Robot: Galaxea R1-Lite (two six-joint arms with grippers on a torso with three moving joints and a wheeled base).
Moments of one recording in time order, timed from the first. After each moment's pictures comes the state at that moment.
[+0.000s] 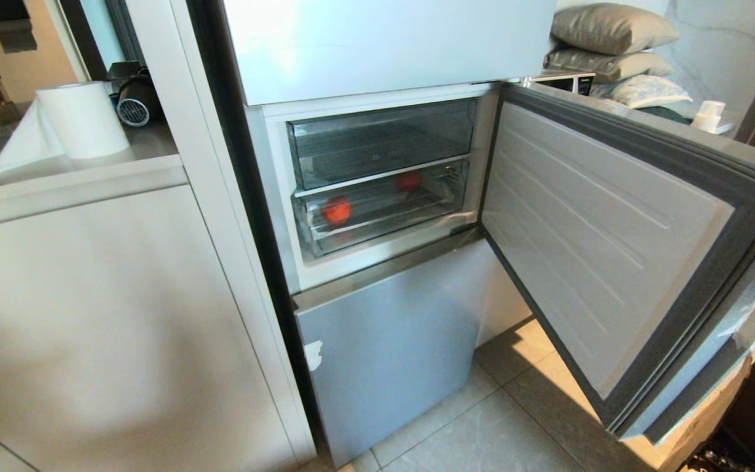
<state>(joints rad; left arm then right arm) 0.01 0.00 0.00 -0.01 0.00 0.00 -0.11 1.22 -0.45 -0.85 -0.54 0.70</state>
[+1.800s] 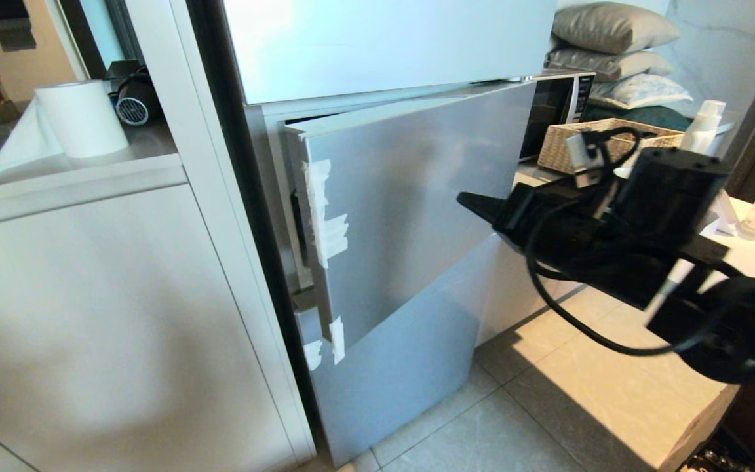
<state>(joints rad) 0.01 0.00 0.00 -0.01 0.00 0.00 0.51 1.74 -0.92 -0.95 0.22 0.66</state>
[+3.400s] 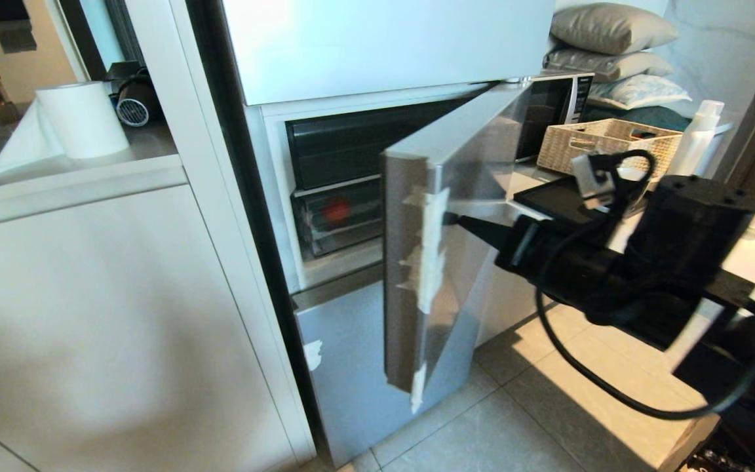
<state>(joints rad) 0.01 0.00 0.00 -0.01 0.00 0.00 0.58 1.77 -0.87 -1.02 0.17 0.56</state>
